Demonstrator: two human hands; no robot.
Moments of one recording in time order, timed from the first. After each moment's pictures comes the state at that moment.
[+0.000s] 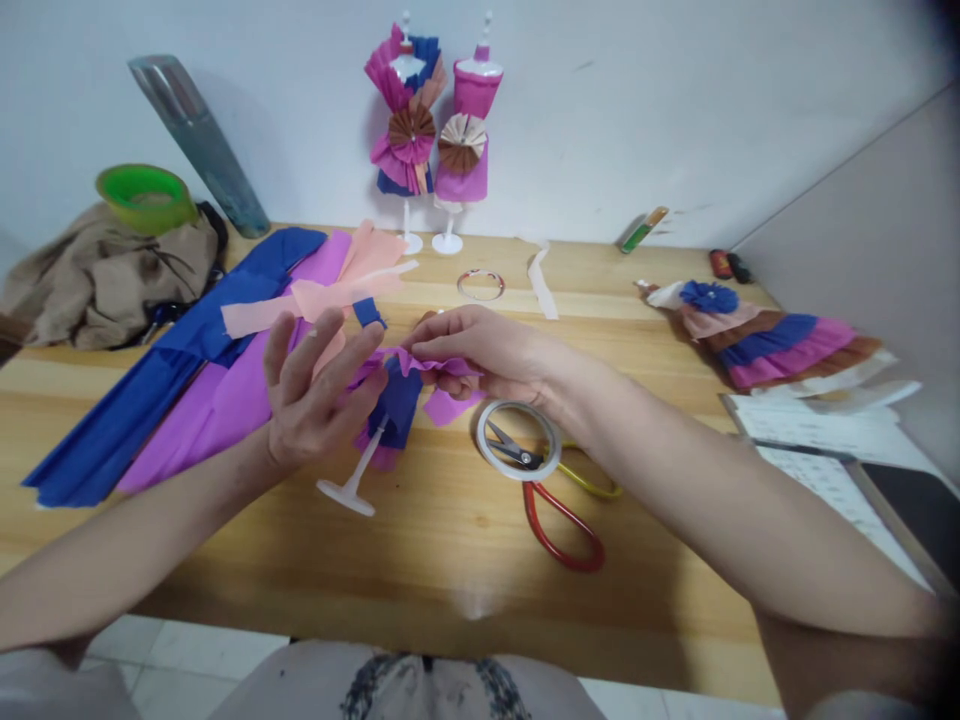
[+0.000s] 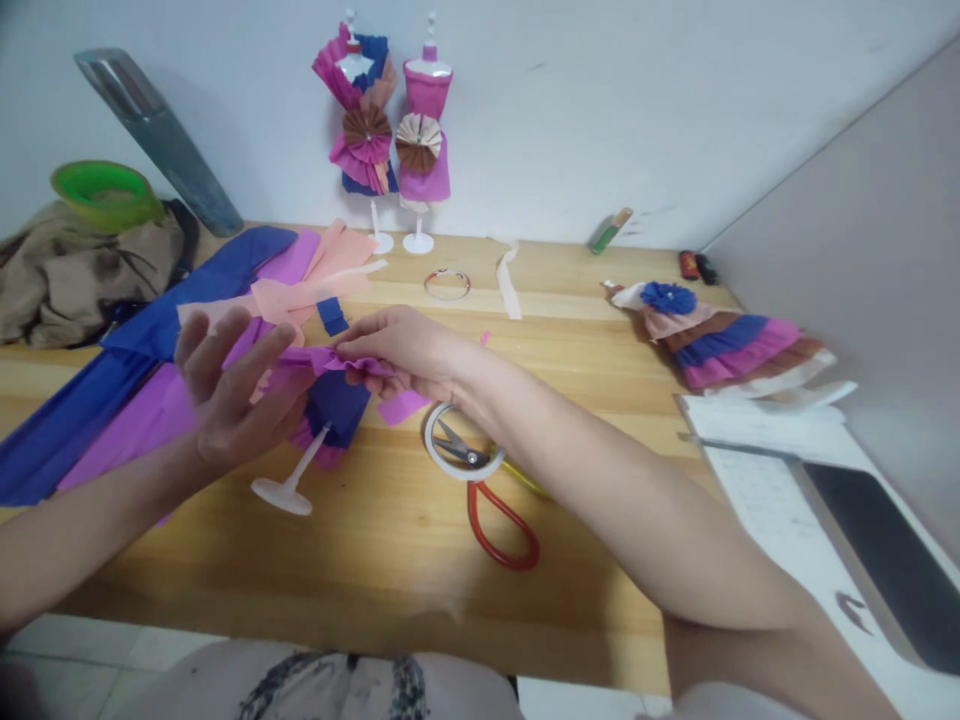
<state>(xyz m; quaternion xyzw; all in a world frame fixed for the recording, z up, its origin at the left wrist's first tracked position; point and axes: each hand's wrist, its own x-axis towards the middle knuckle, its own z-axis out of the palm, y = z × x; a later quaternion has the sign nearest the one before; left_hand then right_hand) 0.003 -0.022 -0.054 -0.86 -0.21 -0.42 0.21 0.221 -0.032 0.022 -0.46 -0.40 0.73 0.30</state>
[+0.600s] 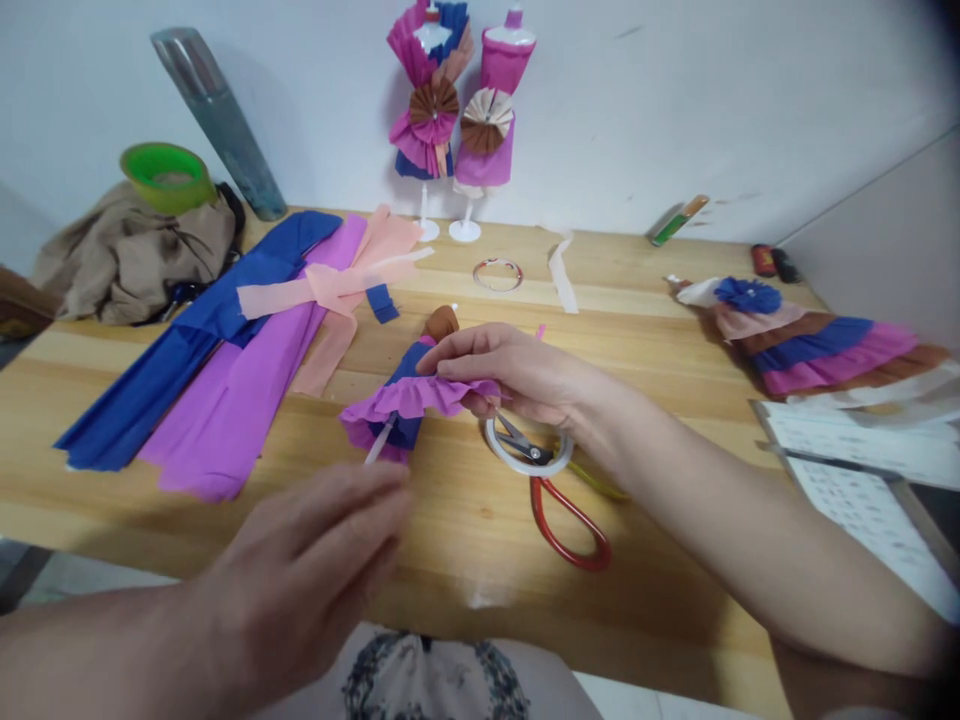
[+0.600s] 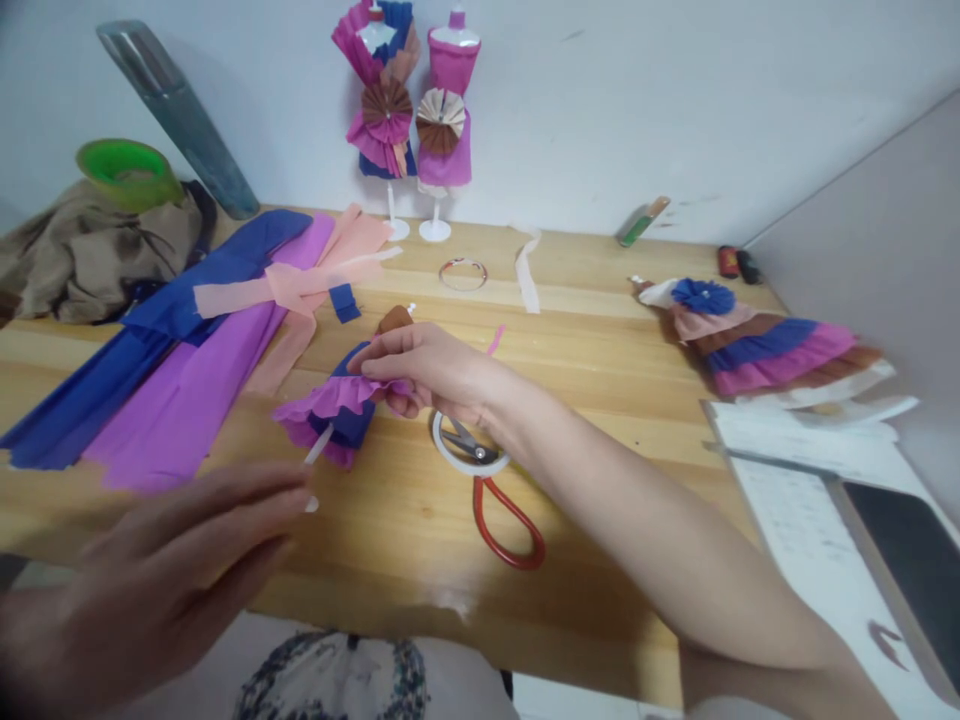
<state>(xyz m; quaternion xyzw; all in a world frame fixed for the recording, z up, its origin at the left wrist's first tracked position) -0.008 -0.141 0.009 -0.91 -0.30 -0.27 -0.09 0.230 -0.050 0.007 -0.45 -0.37 0.76 0.28</state>
